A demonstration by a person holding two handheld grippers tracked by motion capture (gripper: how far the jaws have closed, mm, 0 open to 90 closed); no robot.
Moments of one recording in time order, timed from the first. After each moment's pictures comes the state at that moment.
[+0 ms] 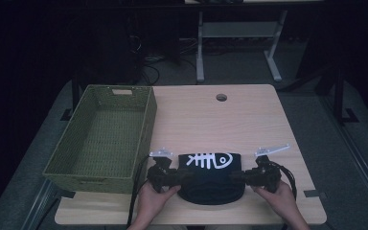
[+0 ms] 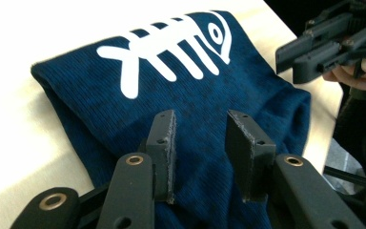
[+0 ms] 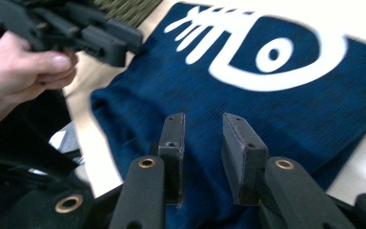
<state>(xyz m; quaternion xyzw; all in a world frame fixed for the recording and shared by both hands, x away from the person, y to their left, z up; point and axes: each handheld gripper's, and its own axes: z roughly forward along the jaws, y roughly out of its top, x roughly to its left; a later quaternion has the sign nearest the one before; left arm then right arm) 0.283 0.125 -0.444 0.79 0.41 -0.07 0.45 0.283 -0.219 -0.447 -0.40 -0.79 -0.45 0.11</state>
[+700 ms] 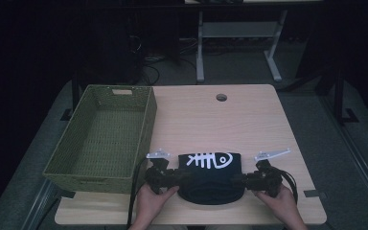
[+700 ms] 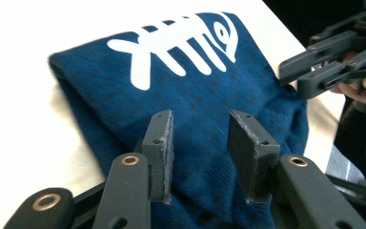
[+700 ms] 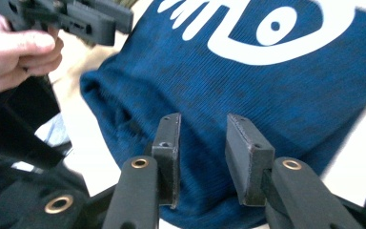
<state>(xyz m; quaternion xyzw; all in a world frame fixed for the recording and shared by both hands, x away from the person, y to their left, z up) 0.284 0.132 -0.445 0.77 0.43 -0.05 0.46 0.276 -0.221 -0.449 -0.41 -0.79 -0.44 0.08</state>
